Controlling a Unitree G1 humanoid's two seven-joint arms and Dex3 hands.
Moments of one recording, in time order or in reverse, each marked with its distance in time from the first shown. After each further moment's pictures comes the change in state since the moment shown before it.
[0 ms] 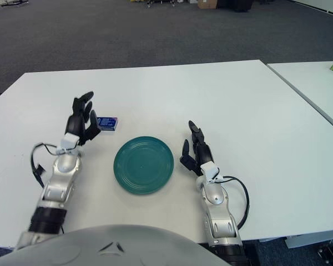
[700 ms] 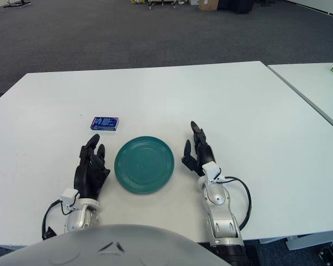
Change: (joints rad) left arm 0.516 -0.321 -0.081 -0.102 -0.522 -0.194 -0.049; right arm -0.004 -0.004 -0.004 0.008 0.001 0.017 0.004
